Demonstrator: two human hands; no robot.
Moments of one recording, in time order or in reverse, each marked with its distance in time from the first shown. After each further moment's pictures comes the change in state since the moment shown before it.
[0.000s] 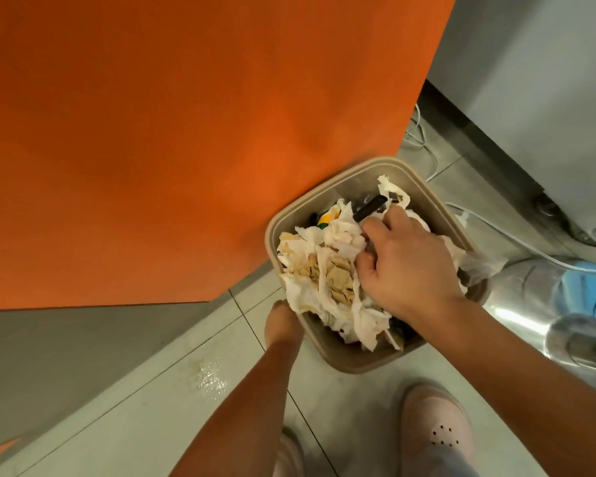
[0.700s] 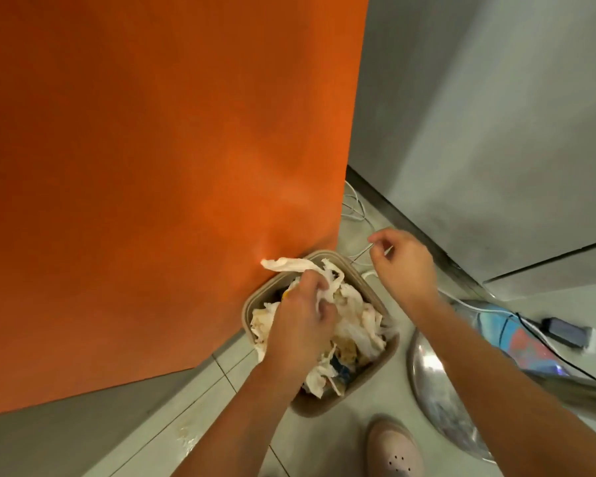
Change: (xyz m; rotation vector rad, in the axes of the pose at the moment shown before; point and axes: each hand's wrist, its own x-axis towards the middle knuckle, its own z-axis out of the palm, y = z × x) left_hand -0.166 0.214 -0.072 0.172 -0.040 0.860; right_hand 0.045 0.067 -0.085 0.449 0.213 0.444
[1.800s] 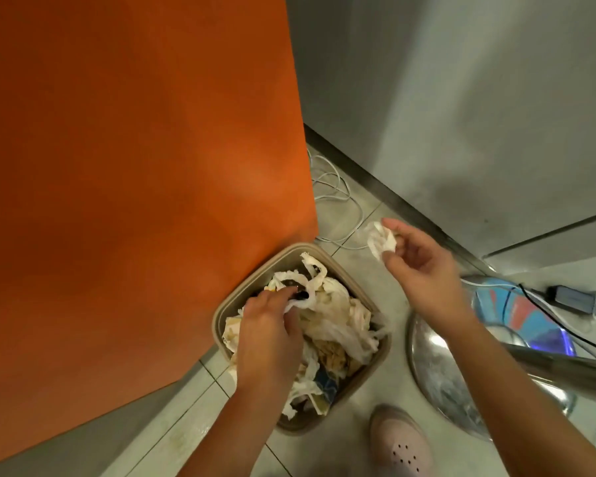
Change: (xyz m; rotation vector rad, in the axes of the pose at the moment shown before) left_hand 0.008 -0.028 0.021 0.288 0.000 -0.140; right_hand -0.022 0.038 -0.015 0.744 -0.078 0.183
